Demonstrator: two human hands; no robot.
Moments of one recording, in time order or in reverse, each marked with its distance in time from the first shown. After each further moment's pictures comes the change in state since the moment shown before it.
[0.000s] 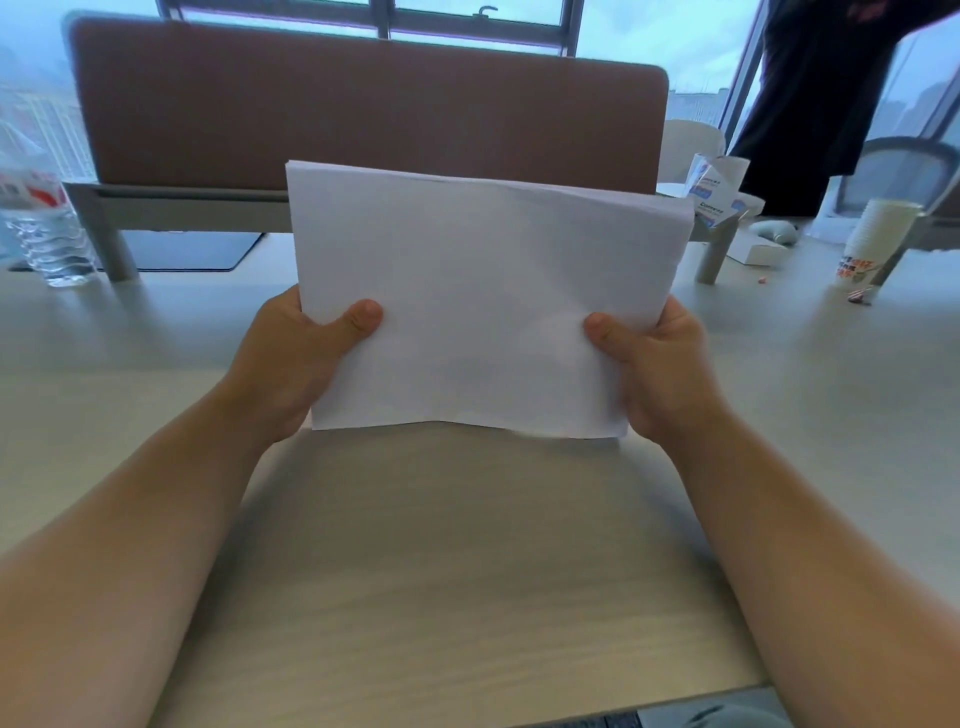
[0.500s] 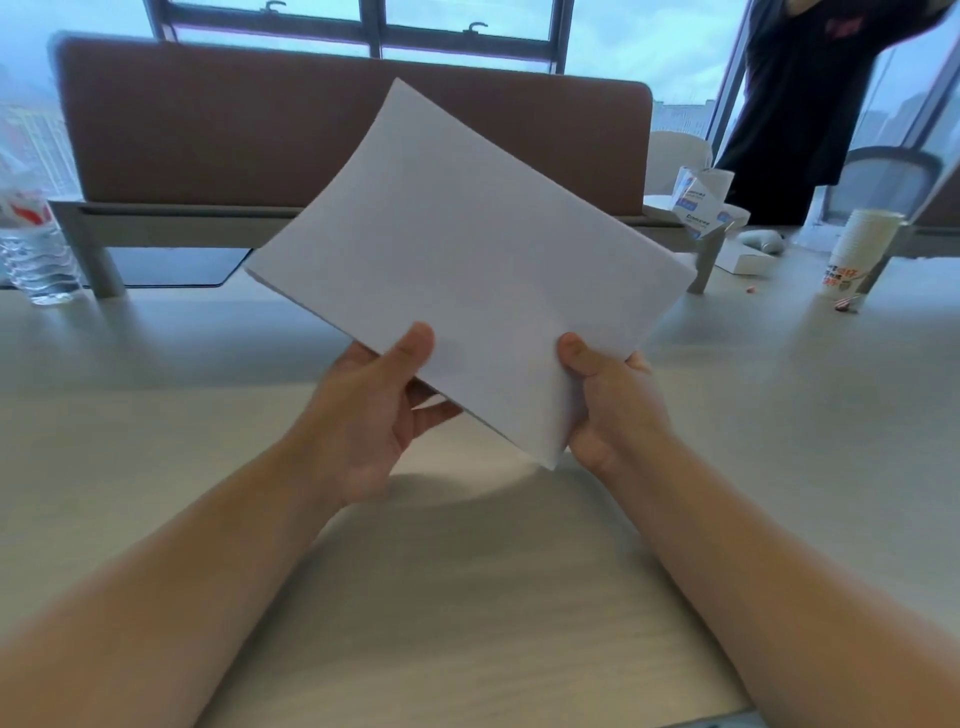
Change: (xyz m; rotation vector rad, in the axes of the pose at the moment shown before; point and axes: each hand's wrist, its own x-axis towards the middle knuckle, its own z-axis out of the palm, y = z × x) left_hand -0.029 0.005 0.068 -0.513 -0.154 -0.234; right_hand -0.014 0.009 0.038 0.423 0.175 0.253
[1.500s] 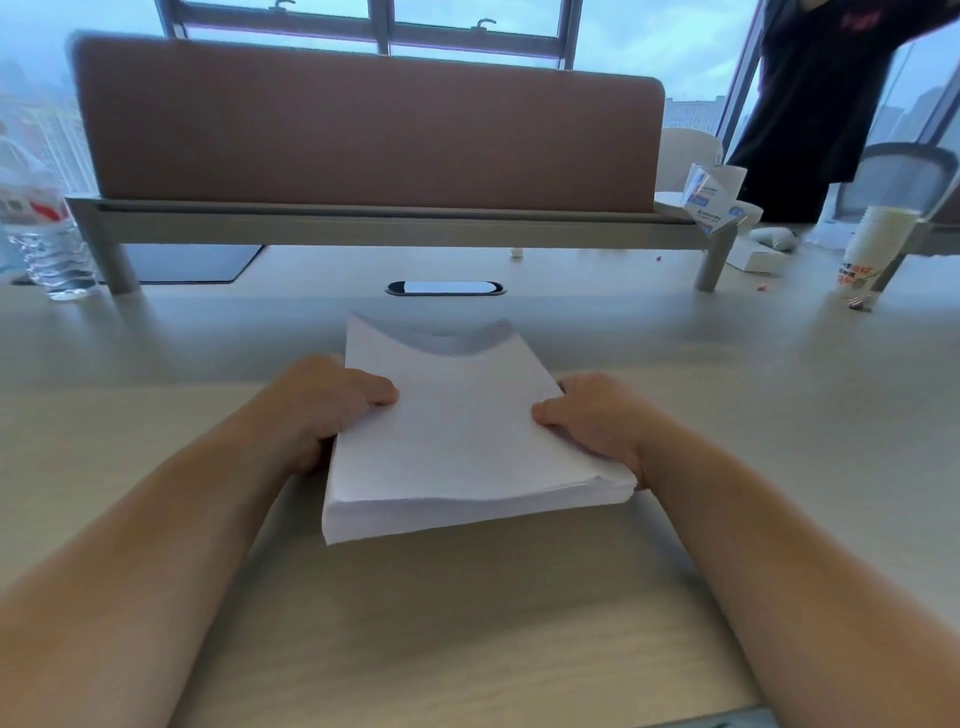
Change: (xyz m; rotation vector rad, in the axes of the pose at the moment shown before) left_hand 0.007 0.031 -0.036 0.699 0.281 -0.300; right_hand -0.007 -0.013 -0.001 -1.344 -0.245 0.179
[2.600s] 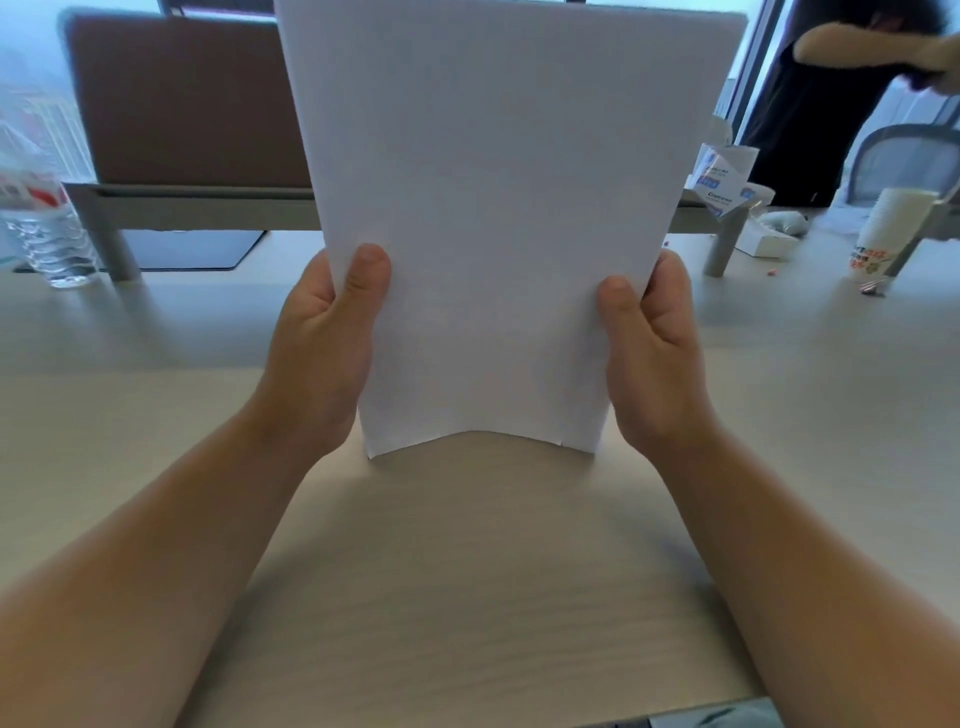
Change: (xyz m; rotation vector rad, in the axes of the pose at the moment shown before) left_hand -0.026 0.012 0.018 -0.456 -0.020 0.678; right_hand -0.012 -0.005 -0.004 0.605 0.485 -0.698
